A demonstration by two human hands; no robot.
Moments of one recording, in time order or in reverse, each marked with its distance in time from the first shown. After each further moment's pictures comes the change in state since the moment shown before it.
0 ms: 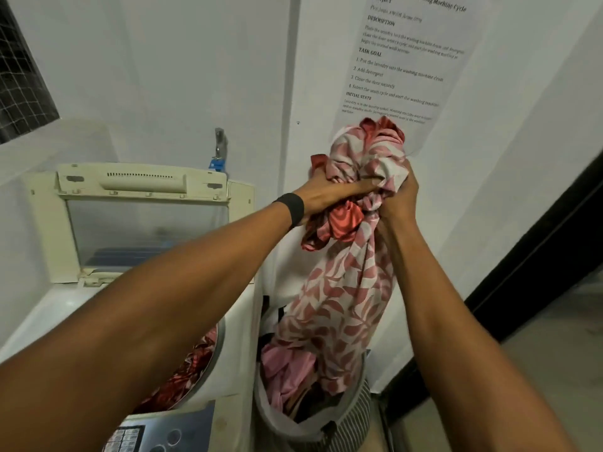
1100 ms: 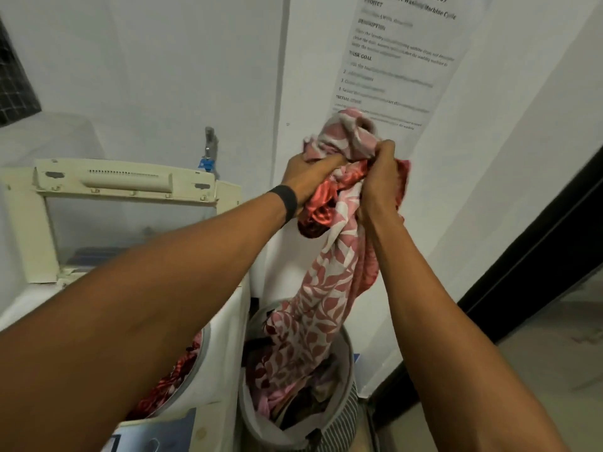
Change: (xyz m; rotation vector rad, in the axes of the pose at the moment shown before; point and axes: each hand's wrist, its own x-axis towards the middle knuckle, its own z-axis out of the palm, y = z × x) left_hand 0.001 0.020 -0.002 -0.213 0.286 0.051; right_hand -0.004 -0.030 0.026 -0.125 -0.085 -0.028
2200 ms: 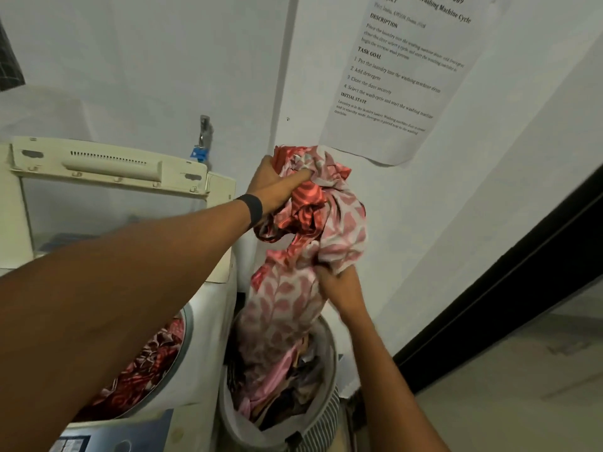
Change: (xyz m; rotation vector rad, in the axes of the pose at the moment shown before) left_hand 0.014 -0.035 -0.048 0.198 0.106 0.048; right_hand -0.063 0.151 -0.069 -0.571 -0.296 0.123
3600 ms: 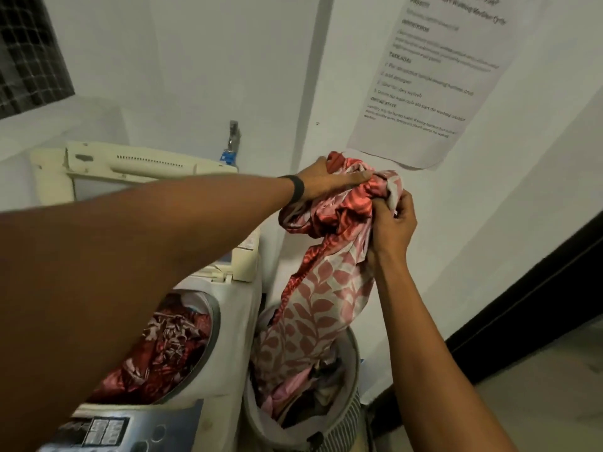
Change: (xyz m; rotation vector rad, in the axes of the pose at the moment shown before) left_hand 0.011 0.035 0.004 0.346 -0.334 -0.055; right_hand 0.051 -0.079 -0.010 0.583 0.344 -0.179
